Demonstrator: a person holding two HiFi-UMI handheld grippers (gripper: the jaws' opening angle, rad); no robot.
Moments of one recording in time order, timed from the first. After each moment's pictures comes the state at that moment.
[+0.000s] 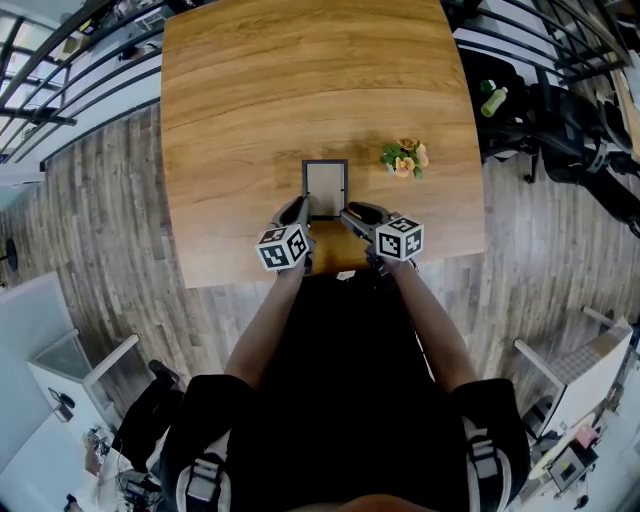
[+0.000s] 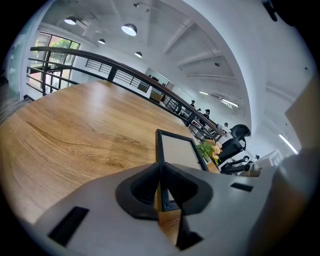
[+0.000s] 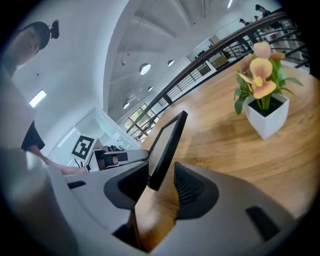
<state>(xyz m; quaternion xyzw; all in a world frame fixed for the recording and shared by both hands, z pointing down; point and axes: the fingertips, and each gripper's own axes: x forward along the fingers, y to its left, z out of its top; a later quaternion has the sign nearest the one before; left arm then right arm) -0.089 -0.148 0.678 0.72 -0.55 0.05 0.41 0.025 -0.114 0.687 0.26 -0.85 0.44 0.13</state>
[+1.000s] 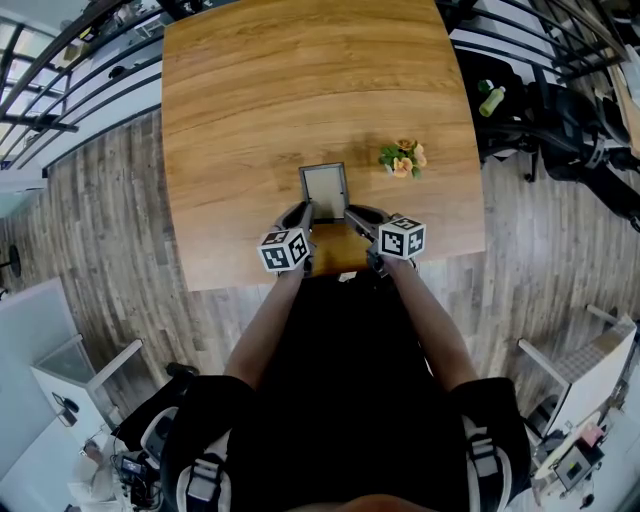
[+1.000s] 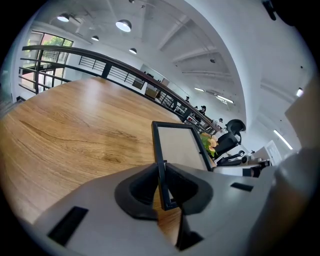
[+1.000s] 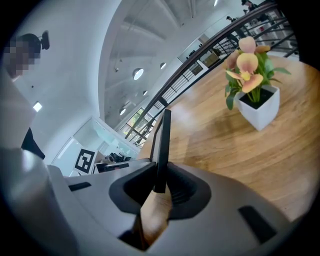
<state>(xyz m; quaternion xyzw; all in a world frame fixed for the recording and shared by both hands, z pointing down) -0.079 -0.142 0.688 0.74 -0.53 0.07 0.41 0.030 -0.116 0.685 0.27 -0.83 0.48 0.11</state>
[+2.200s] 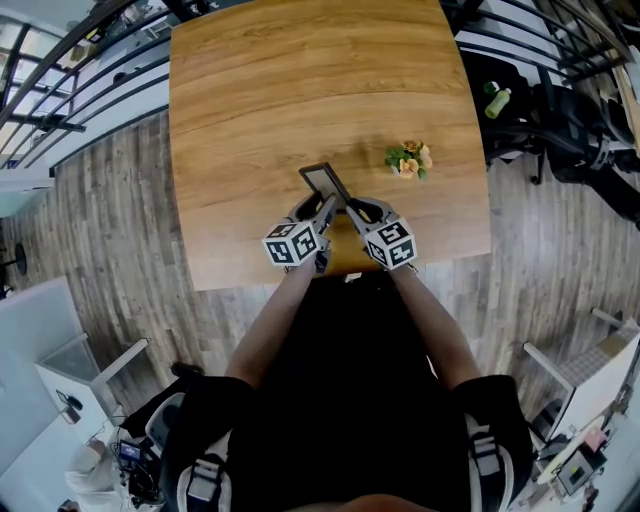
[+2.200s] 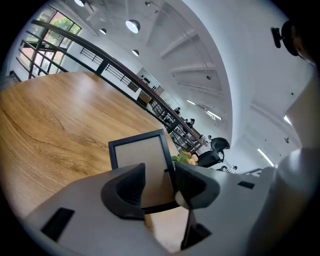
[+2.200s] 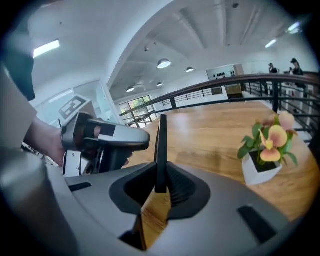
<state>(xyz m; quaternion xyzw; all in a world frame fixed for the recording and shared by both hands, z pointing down) -0.047 -0.167 0.632 0.77 -0.47 -0.03 0.43 0.016 -0.135 0.663 0.32 -0.89 0.24 0.23</state>
